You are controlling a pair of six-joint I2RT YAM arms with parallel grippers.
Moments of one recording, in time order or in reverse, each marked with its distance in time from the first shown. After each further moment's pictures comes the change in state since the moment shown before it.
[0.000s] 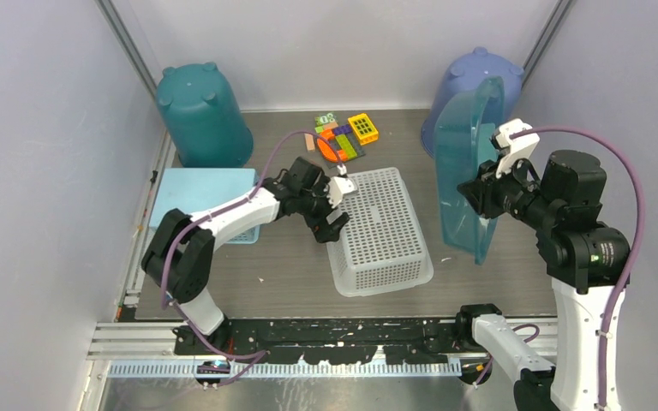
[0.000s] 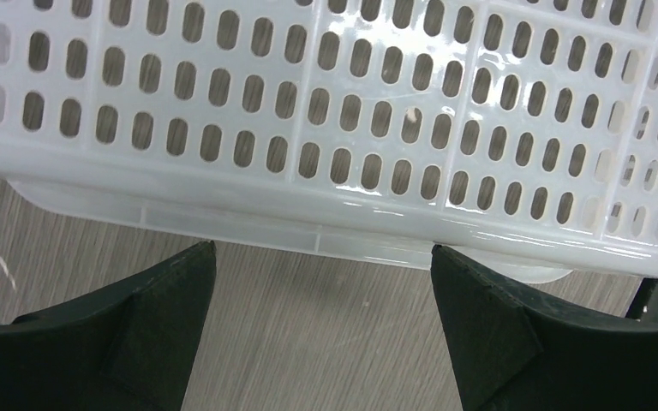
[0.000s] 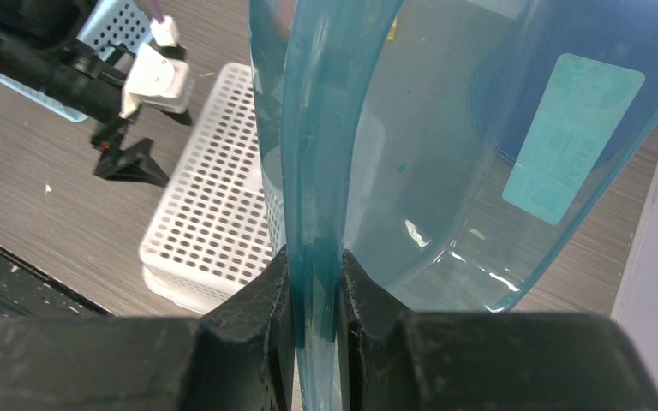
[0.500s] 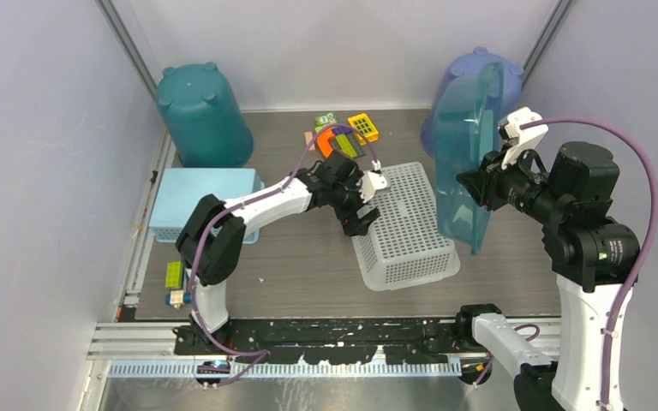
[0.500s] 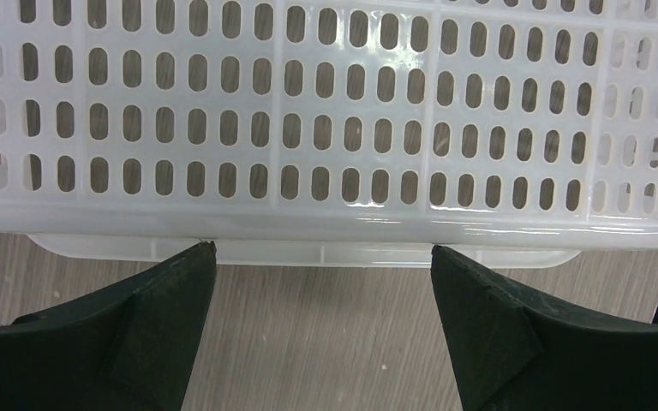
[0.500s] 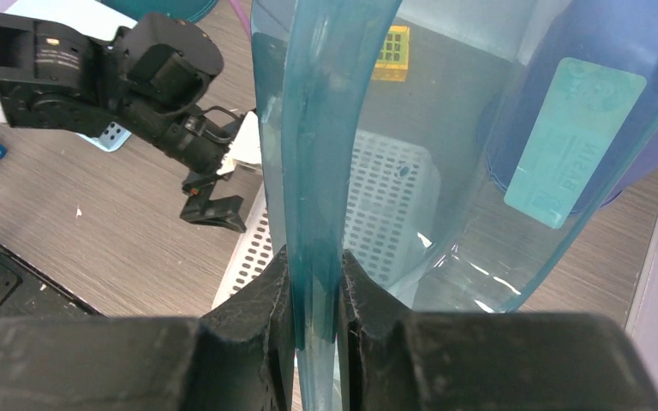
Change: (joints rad) left arm -0.127 0.210 0.259 -0.010 -0.014 -0.007; right arm 0.000 0.035 0.090 0.020 -0.055 0.033
